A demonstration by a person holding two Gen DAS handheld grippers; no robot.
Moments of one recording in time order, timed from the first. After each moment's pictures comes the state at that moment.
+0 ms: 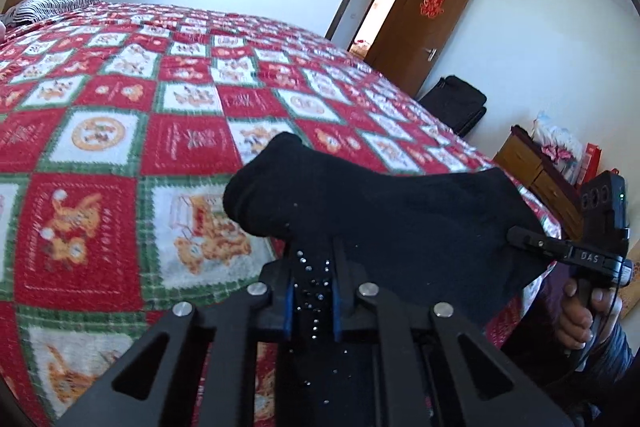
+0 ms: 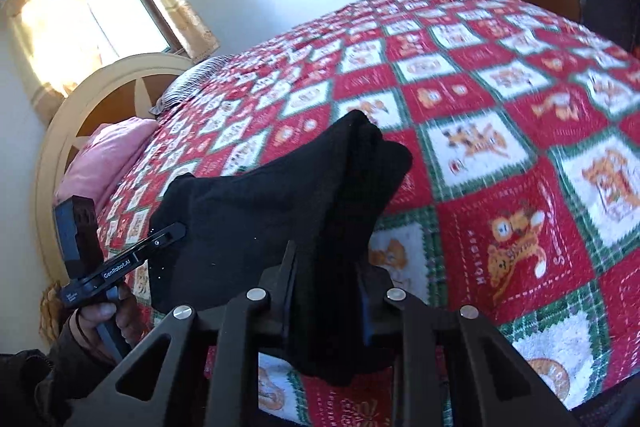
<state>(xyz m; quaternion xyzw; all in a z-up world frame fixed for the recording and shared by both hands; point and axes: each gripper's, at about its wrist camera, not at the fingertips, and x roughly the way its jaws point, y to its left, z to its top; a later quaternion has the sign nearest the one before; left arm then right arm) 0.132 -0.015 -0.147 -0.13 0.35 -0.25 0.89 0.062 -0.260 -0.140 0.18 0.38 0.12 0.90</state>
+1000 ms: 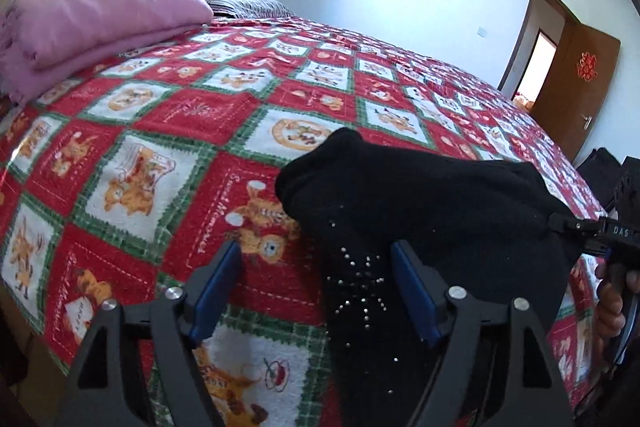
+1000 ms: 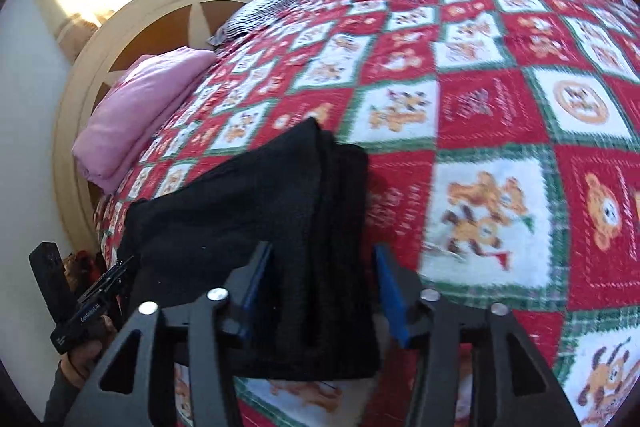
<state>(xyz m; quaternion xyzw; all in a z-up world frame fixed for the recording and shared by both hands) 0.131 0.206 -0.176 -0.14 0.34 0.06 0.93 0.267 -0.039 -0.186 0.14 0.45 0.26 0.84</state>
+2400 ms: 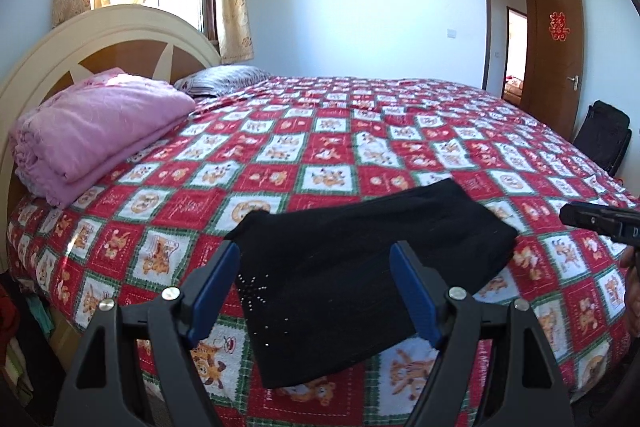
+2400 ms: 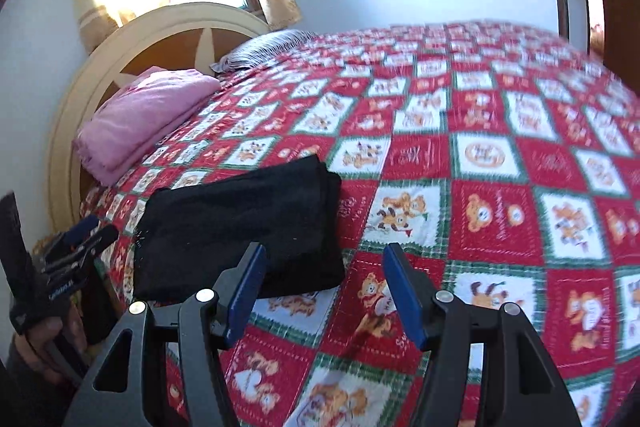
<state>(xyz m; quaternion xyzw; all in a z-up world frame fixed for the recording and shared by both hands) 0.079 0.120 -0.085 -0.02 0.27 0.08 0.96 0.158 -0.078 -0.102 0.06 0.35 0.23 0.91</state>
